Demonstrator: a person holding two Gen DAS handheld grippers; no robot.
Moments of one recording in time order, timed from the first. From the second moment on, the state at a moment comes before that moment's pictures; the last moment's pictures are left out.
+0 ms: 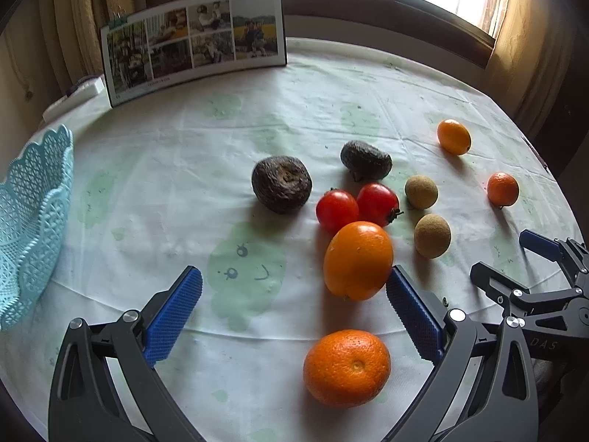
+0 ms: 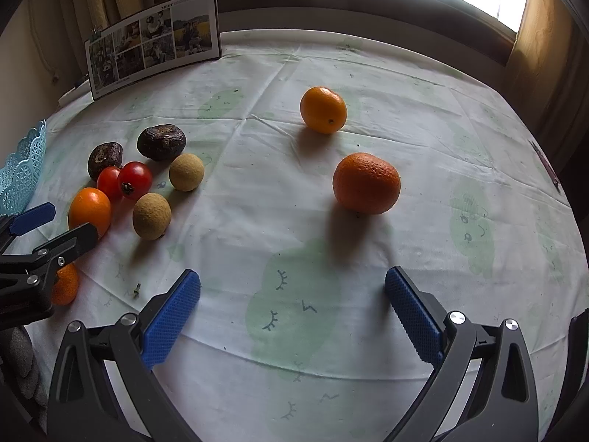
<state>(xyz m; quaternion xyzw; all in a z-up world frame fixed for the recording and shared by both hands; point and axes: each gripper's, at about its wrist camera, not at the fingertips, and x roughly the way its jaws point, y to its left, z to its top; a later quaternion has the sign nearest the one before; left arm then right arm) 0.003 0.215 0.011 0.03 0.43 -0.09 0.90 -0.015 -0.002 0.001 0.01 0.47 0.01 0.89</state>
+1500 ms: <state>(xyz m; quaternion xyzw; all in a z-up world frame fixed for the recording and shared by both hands) -0.046 0.212 0.020 0.04 0.41 -0.08 0.91 -0.024 -0.042 0.027 0.12 0.37 0.01 0.92</state>
